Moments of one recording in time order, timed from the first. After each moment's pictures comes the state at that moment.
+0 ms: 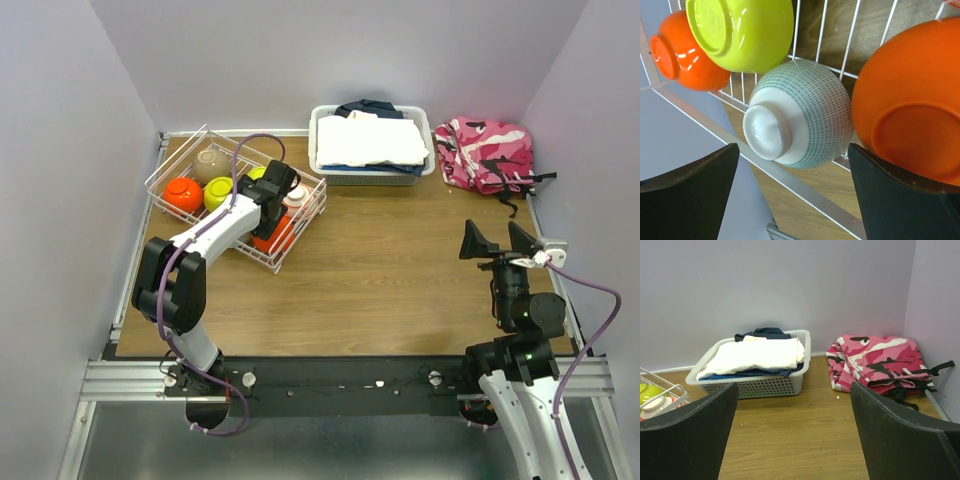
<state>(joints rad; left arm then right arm) -0.45 1.69 1.30 -0.76 -0.59 0.17 0.17 0.18 0.39 0.11 0.17 0.08</state>
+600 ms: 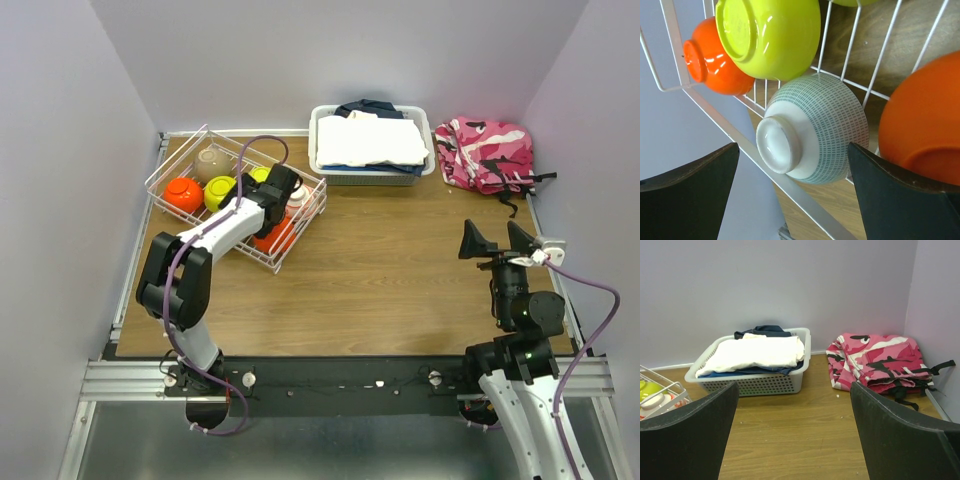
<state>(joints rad) -0.45 1.72 1.24 -0.63 -0.71 0.24 0.18 0.19 0.39 0.11 0.17 0.08</state>
